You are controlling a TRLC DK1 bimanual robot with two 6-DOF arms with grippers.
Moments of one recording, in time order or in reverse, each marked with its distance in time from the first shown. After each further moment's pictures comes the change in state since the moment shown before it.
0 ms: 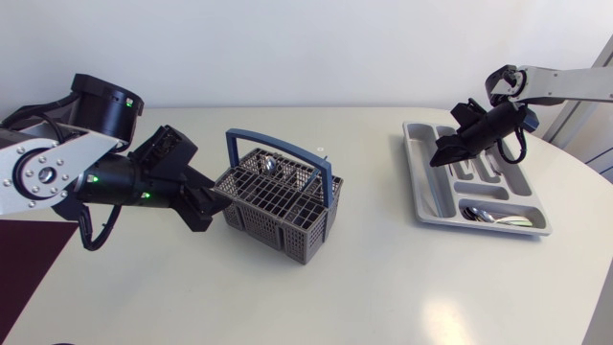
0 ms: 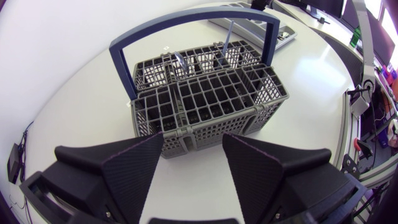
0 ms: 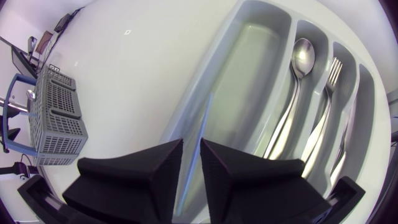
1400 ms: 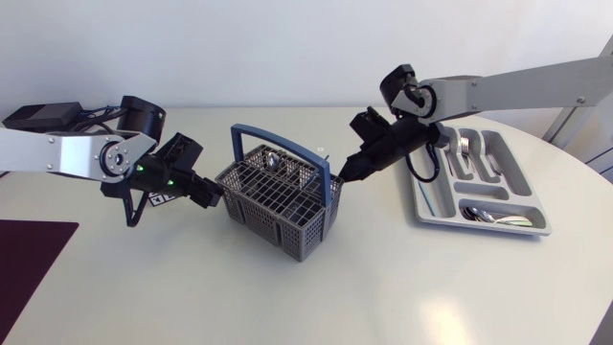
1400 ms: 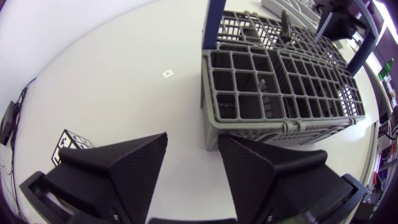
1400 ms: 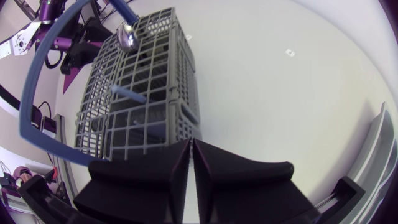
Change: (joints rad) left arm 0.150 0.399 0.121 0.183 -0.051 -0.069; right arm 0.481 -0.243 -0.362 0.248 -0.126 0.047
